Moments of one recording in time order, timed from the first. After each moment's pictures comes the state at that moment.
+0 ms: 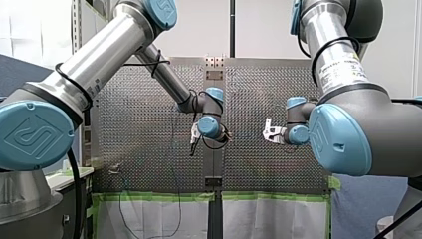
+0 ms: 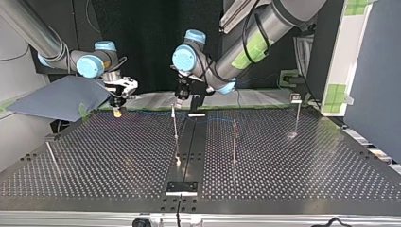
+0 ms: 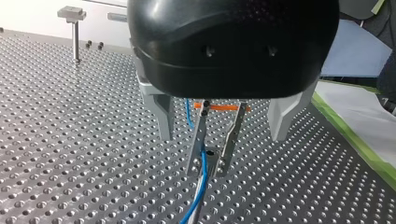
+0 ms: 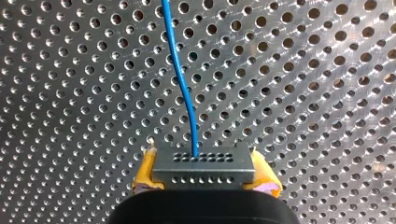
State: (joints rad) left arm -0.66 -2.26 -1.53 -2.71 -1.92 -1.56; right arm 1.80 -0.91 1.69 -0.65 1.41 1.72
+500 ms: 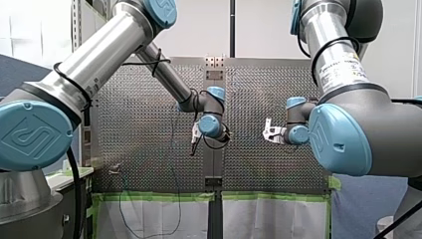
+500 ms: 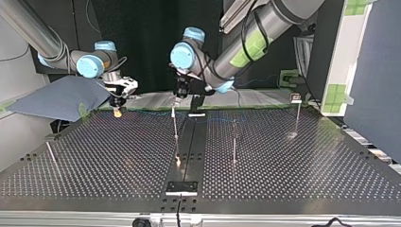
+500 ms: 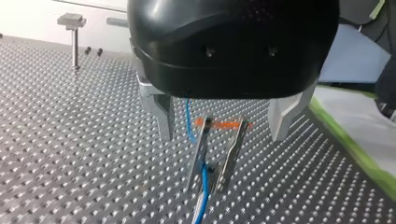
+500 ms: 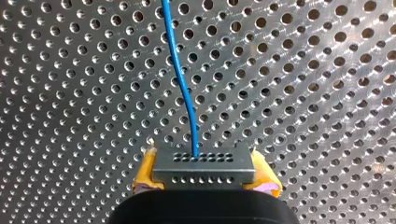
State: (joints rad) left arm -0.68 -2.25 -1.53 -2.72 -1.92 -1.56; right arm 1.80 -0.91 1.69 -0.65 1.41 1.72
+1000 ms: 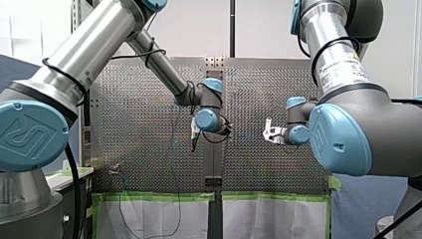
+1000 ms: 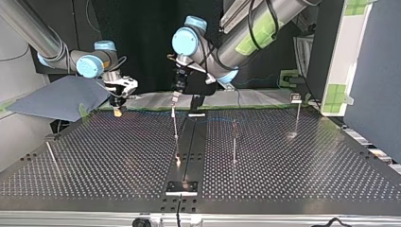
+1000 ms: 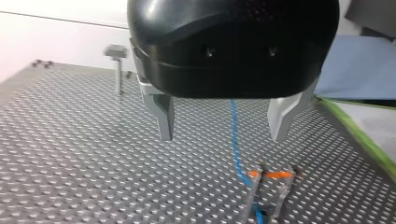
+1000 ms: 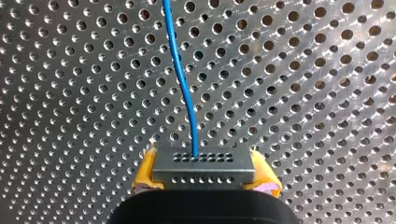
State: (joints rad) left arm -0.71 -2.14 -1.65 -2.63 -1.93 -1.62; right arm 1.80 -0.91 1.69 -0.64 1.41 1.72
